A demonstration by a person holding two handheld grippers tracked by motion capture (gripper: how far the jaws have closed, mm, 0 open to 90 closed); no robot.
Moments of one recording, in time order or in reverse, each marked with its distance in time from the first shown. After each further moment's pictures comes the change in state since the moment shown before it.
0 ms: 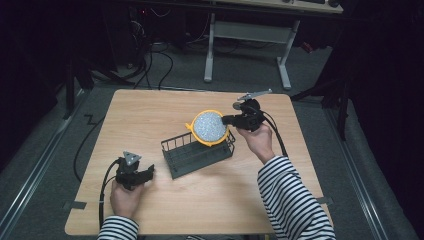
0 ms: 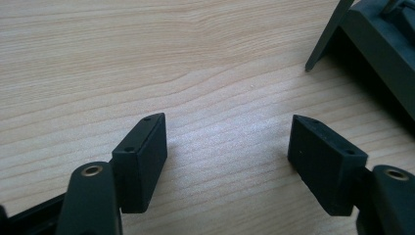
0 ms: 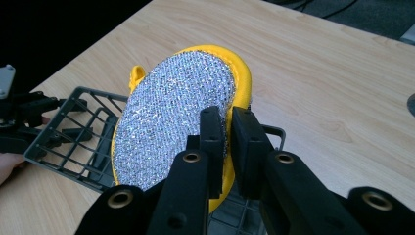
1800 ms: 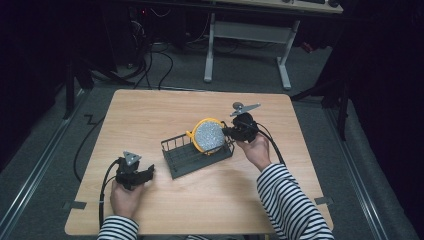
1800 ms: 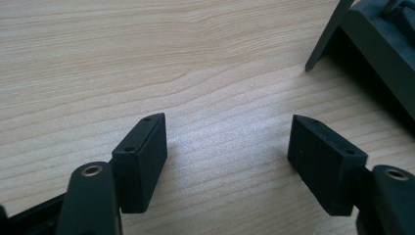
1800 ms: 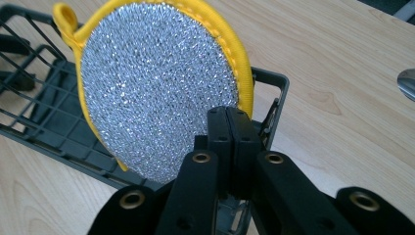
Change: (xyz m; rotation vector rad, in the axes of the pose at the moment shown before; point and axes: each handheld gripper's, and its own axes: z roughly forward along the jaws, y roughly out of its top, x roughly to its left) left arm 0.000 0.000 0.000 0.000 0.001 0.001; right arm 0.003 -0.033 0.028 0.085 -0.108 -0.134
